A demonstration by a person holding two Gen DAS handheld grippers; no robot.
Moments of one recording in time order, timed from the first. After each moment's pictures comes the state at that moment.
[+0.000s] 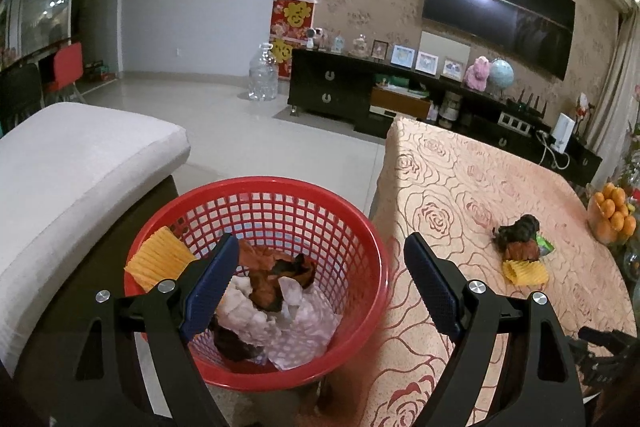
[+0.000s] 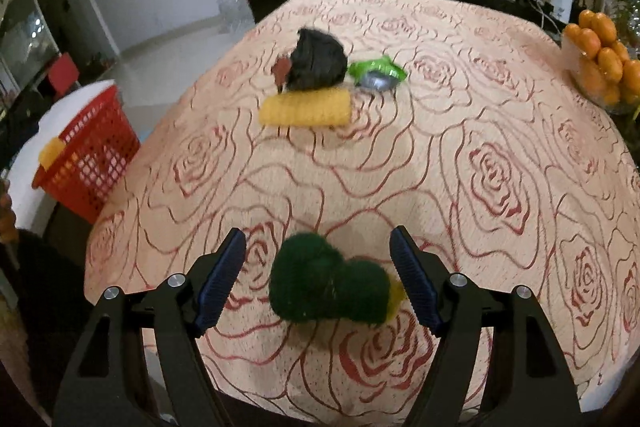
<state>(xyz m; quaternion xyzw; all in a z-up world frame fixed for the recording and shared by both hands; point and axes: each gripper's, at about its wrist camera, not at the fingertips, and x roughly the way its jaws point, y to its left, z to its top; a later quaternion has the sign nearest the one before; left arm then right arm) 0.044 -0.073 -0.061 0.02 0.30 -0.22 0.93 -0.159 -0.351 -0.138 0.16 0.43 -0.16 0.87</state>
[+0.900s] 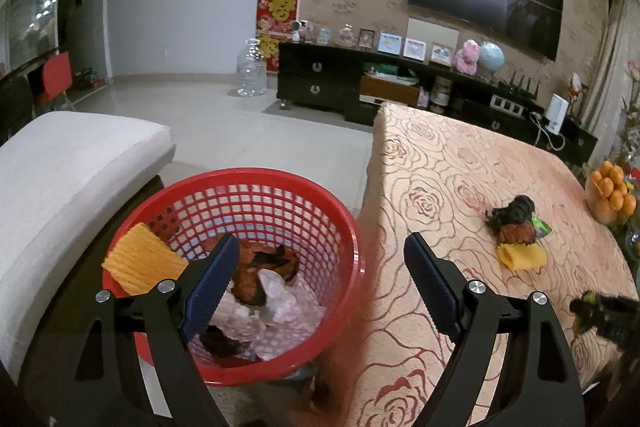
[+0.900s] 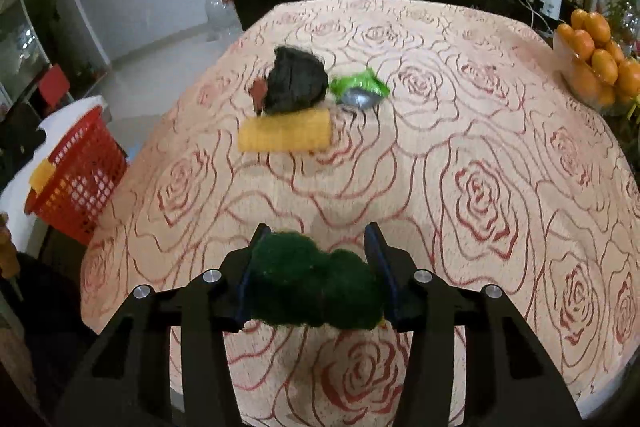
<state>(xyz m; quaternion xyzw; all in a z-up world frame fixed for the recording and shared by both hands) 0.034 -0.097 -0.069 0.05 0.31 -0.24 0.92 -0.146 -0.374 -0.119 0.17 0.41 -0.18 0.88</state>
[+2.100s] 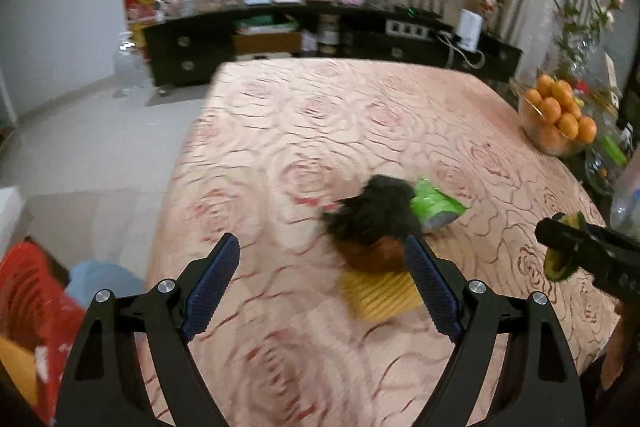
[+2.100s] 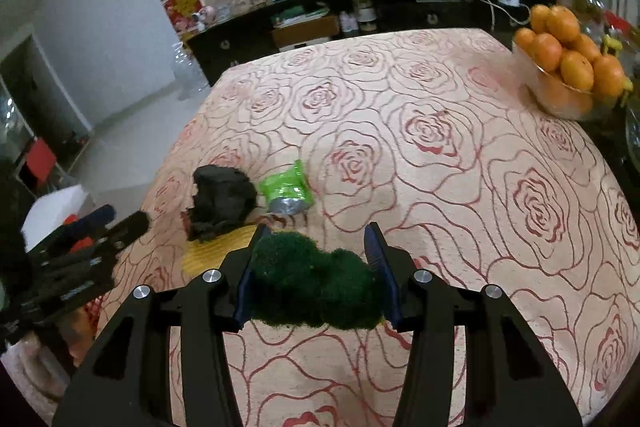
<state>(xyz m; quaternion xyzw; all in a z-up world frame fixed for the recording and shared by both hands) 0.028 -0.326 -0.109 0.15 0.36 -0.40 0.83 -0.143 -0.466 -0.097 0.25 0.35 -0.24 0.87</state>
